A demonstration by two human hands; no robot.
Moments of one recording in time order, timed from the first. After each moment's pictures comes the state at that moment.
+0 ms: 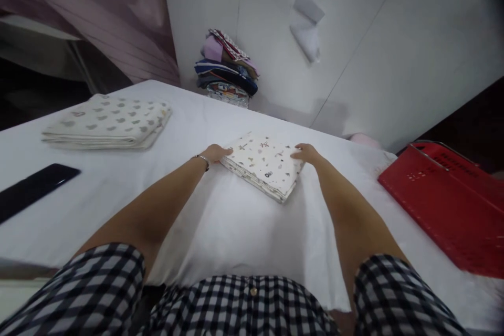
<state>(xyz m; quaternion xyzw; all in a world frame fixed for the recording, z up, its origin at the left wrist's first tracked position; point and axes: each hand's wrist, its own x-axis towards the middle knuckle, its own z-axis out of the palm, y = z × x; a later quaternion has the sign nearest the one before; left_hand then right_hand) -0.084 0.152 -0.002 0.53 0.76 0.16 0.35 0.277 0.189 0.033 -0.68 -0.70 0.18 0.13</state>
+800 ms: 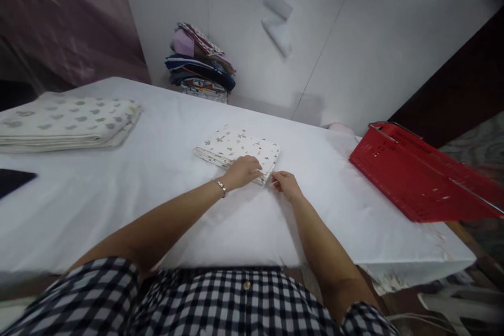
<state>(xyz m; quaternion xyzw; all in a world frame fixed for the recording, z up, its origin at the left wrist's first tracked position) 0.049 0.055 -0.001 0.89 0.35 0.27 0.11 0.248 0.012 -0.019 -0.61 -0.42 0.51 0.43</state>
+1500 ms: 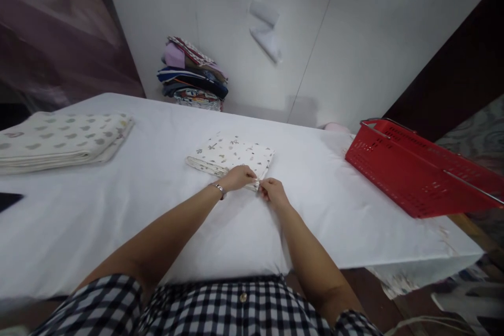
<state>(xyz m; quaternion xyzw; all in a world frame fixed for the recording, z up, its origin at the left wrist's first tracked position) 0.066 0.061 0.005 0.83 0.44 0.18 0.28 0.223 0.007 -0.031 -0.59 -0.39 0.53 0.47</state>
